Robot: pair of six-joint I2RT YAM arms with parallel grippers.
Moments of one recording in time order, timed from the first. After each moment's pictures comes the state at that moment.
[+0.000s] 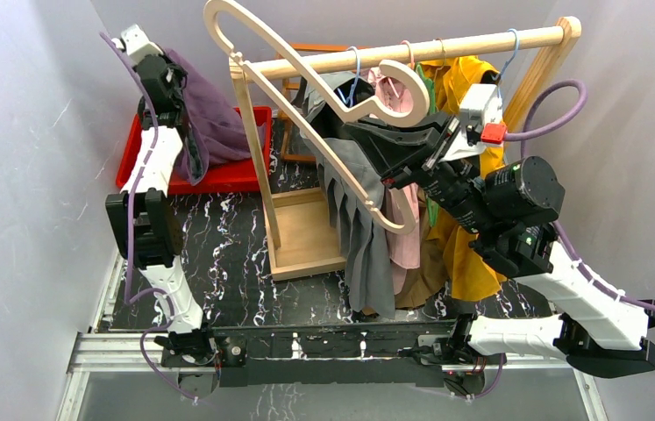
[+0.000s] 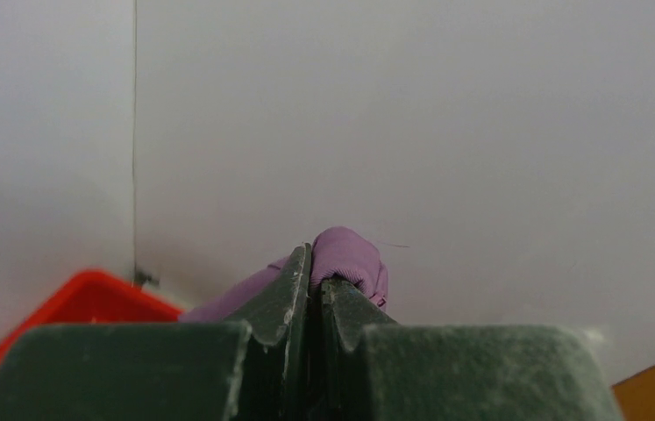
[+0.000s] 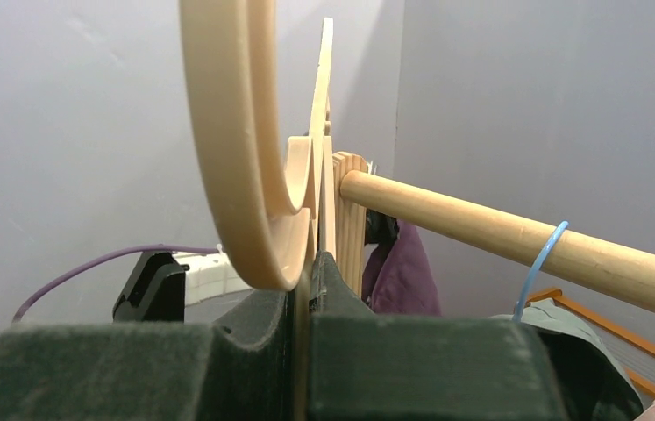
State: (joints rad) left arm 0.08 1.95 1.85 0.29 -0.29 -0.28; right arm 1.13 1.05 1.54 0.04 0.07 -0.03
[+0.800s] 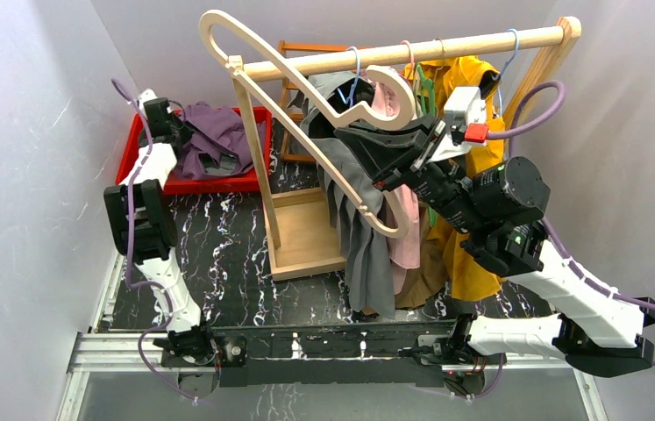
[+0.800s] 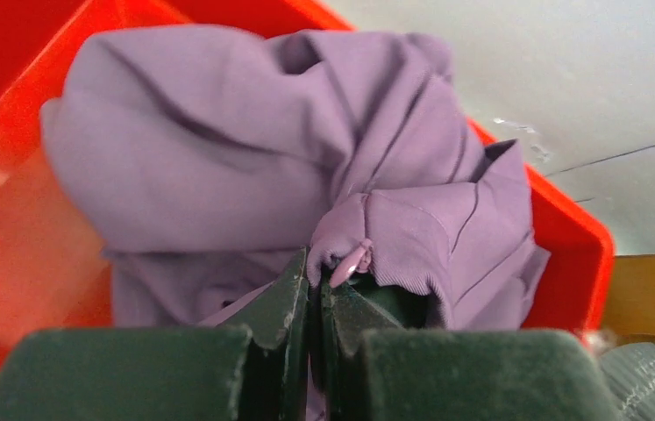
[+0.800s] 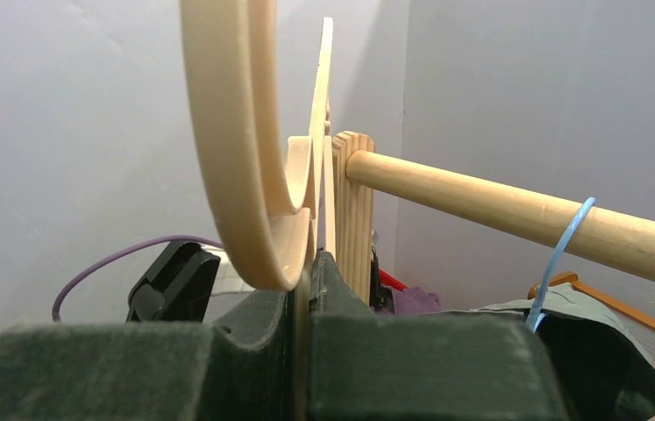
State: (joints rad) left arm 0.16 2.02 1.61 -0.06 -0.12 -0.46; right arm 1.13 1.05 1.51 0.06 0.07 0.00
